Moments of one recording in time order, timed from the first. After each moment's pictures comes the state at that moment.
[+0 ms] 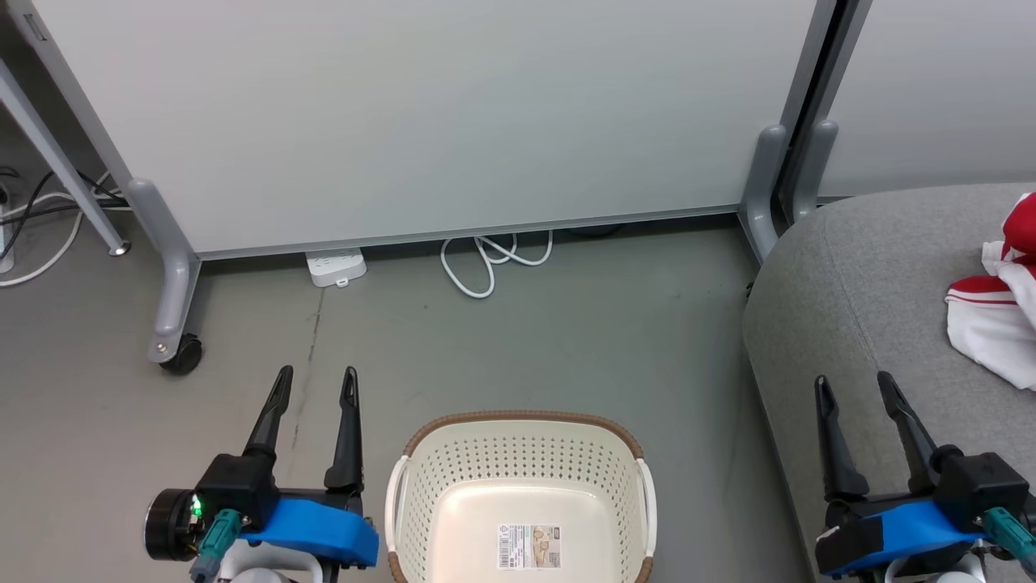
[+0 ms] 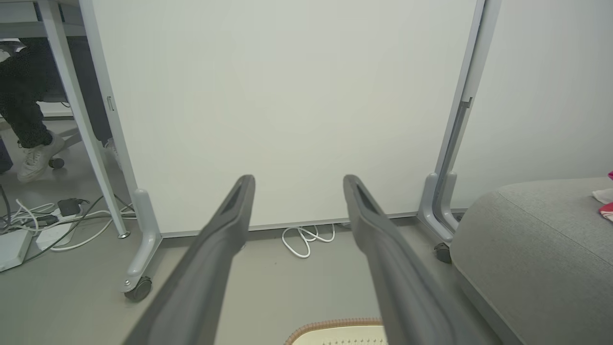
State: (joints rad) left arm -0.09 0.05 -0.10 0.26 -0.15 -0.09 -0.26; right arm -0.05 -0.06 -0.08 0.20 0.09 0.13 -0.26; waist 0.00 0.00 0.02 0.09
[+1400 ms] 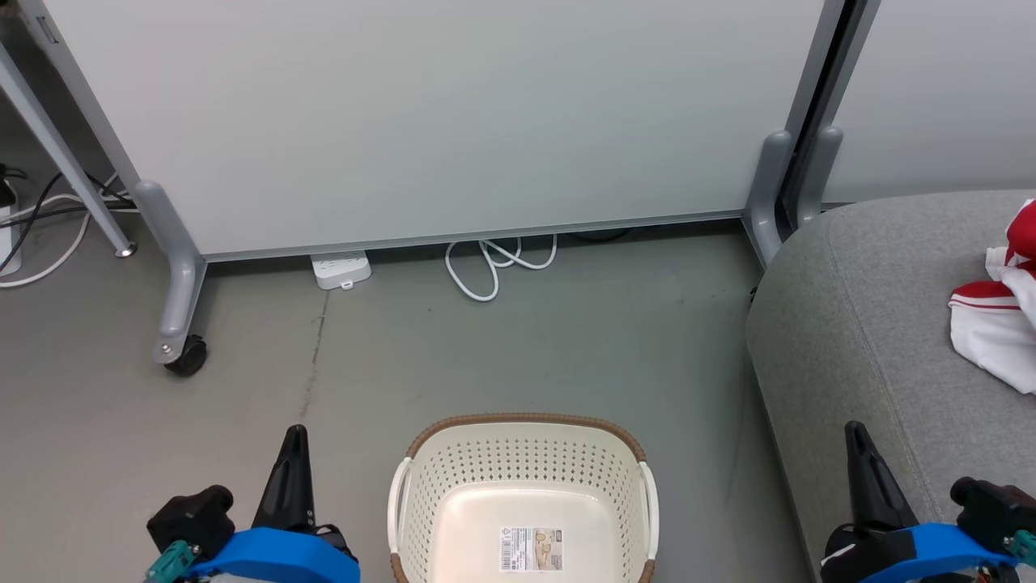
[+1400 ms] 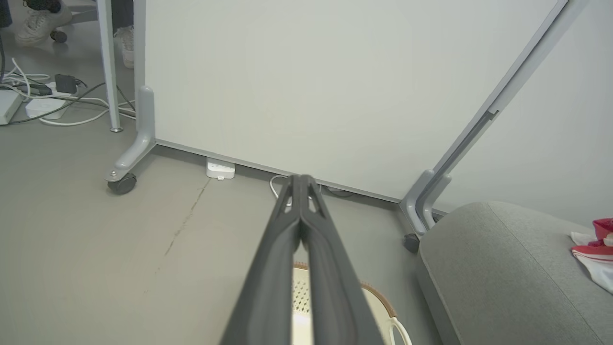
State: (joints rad) left arm -0.02 0.05 -0.07 0.31 -0.43 -0.09 -0.19; right arm -0.02 -0.04 -0.09 0.29 0.39 0.13 -0.19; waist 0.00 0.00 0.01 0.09
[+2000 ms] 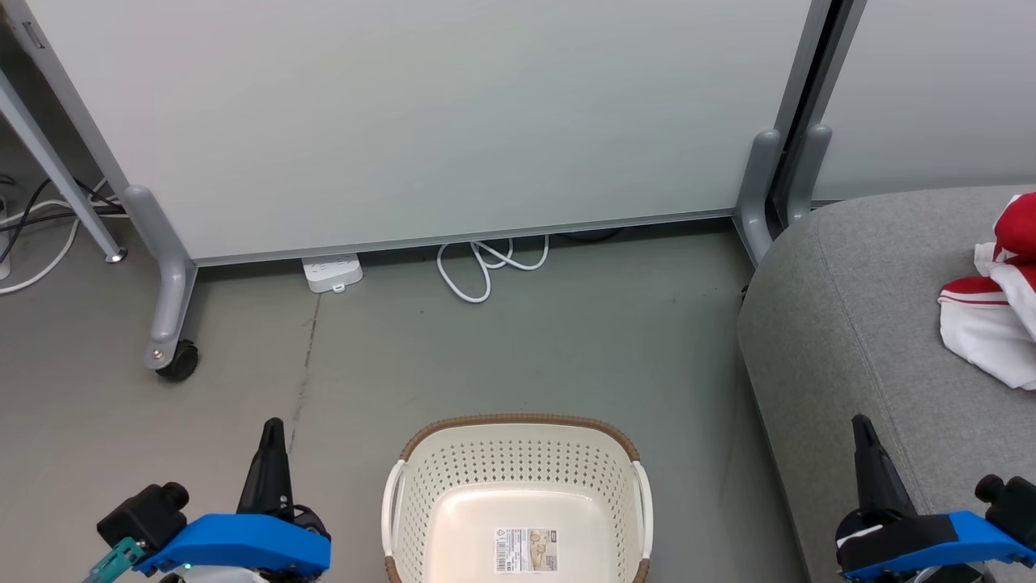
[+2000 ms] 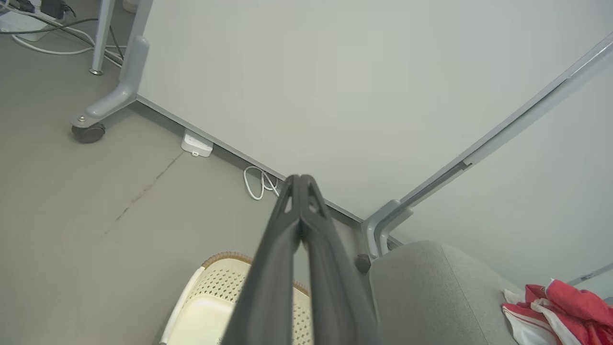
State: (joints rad) left arm -0.04 0.05 -0.03 0.29 -0.71 -0.10 -0.12; right arm -0.03 -0.04 -0.09 0.28 0.68 0.13 -0.12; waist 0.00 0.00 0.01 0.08
